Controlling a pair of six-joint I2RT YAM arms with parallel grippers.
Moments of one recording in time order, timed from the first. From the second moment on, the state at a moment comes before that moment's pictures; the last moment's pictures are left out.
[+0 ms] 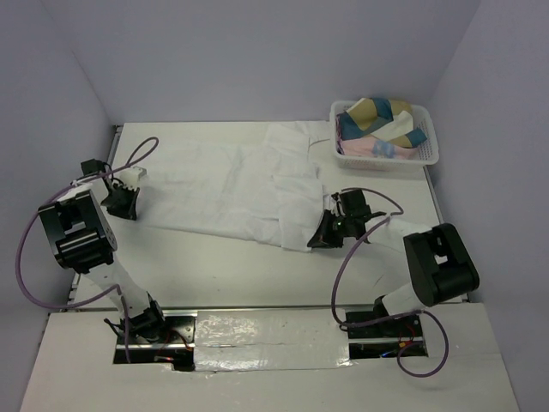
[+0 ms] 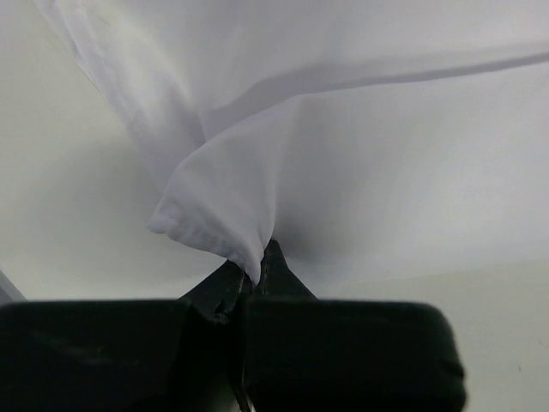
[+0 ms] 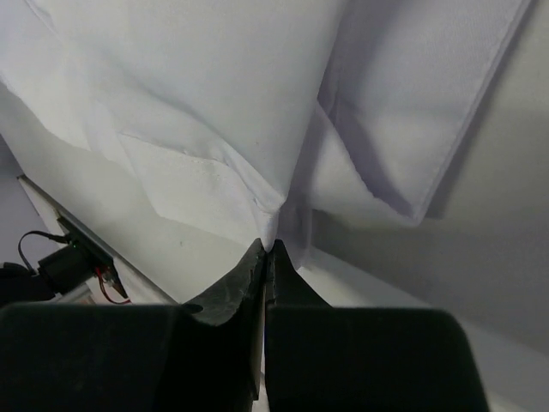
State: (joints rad) left arm 0.47 1.86 1.21 -0.59 0.30 0.70; right arm 0.30 1.51 0.60 -0.09 -0.51 0.64
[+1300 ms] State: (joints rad) left arm -0.12 1.62 1.46 -0.94 0.41 1.00; right arm 0.21 1.33 0.55 -0.35 -0.41 0.51
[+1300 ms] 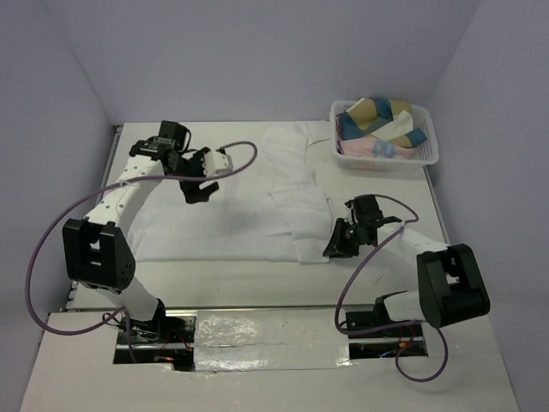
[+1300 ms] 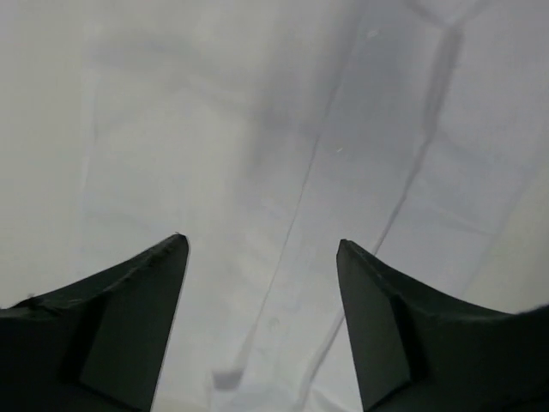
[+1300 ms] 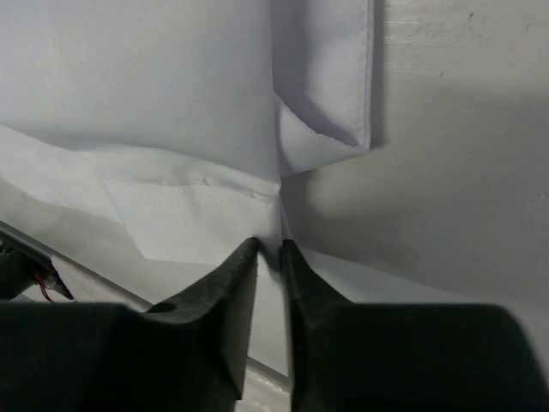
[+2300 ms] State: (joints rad) left arm -0.90 1.63 1.08 -0.29 0.50 1.12; right arm 0.20 1.21 0.65 -0.44 -0.48 0.45
